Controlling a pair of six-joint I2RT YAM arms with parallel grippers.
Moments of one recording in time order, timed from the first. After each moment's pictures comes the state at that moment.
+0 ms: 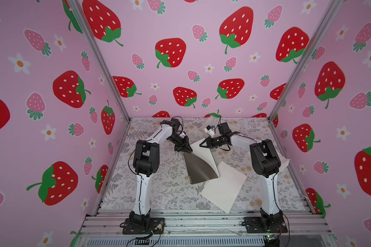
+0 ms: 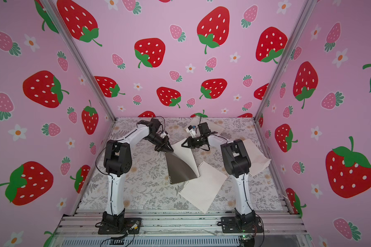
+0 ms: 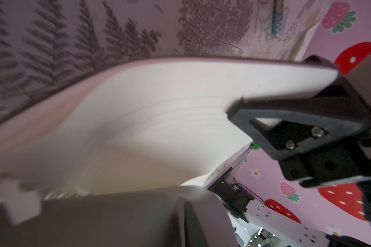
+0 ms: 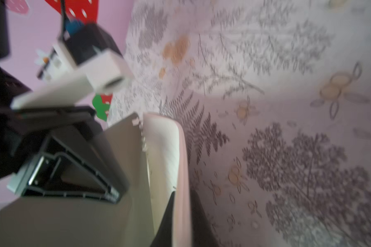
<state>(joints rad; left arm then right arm) -0.27 2.29 1.93 -1.17 0.75 -0.34 0.42 2.21 1.59 -0.37 -0.82 0.30</state>
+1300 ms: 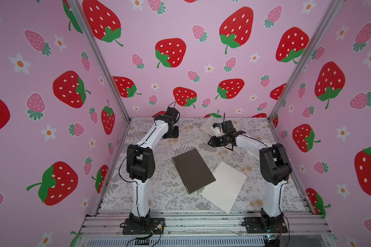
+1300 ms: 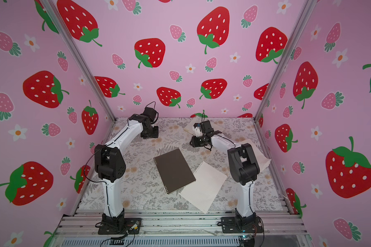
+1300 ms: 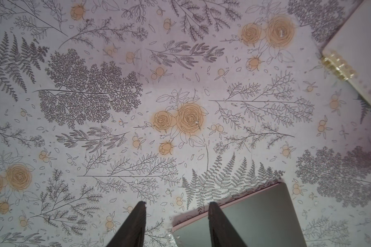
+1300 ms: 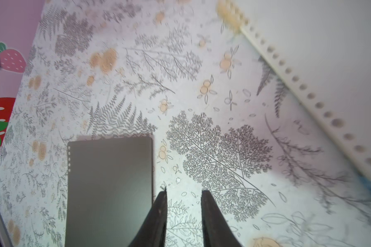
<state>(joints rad) -0.27 2.09 1.92 -1.00 -0.12 -0.33 0.44 1.97 1.49 -0.39 -0.33 0.18</state>
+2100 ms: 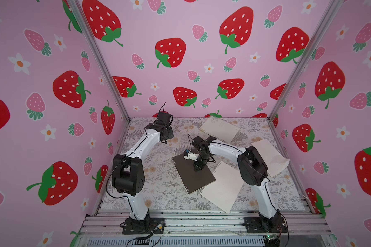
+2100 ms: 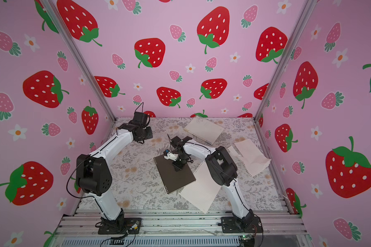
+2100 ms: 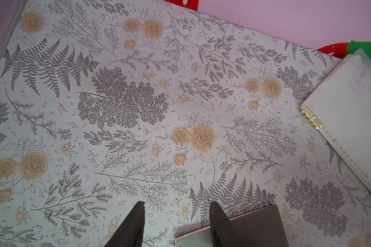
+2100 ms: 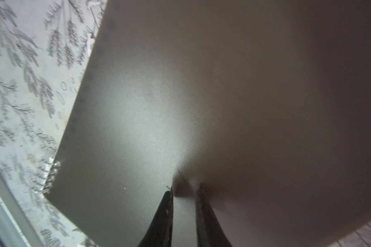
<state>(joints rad) -0.23 1.81 1.54 -0.70 -0.18 -0.43 0.79 2.24 1.77 -1.06 -0.29 -0.31</state>
